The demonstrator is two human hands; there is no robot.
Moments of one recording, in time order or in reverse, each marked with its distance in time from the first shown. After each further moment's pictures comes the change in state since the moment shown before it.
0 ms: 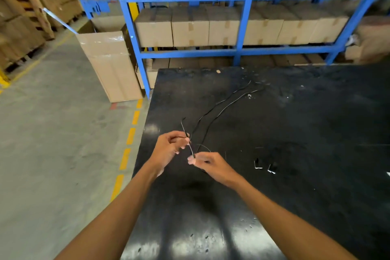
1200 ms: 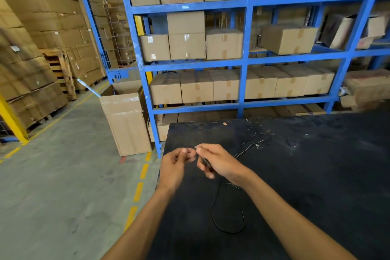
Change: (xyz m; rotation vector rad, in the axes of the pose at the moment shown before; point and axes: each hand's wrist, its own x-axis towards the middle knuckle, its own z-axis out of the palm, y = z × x) left_hand -0.005 0.102 -0.019 0.110 0.235 0.344; right_hand 0.016 -0.193 -0.020 -0.008 -0.033 -0.207
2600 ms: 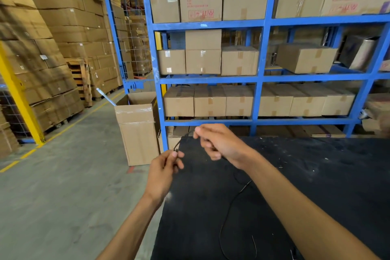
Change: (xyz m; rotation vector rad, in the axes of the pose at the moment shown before) left_hand 0.024 0.021 -0.063 -0.058 0.116 0.084; right_hand 0.053 -0.089 -0.002 -0.006 -0.056 -0.074
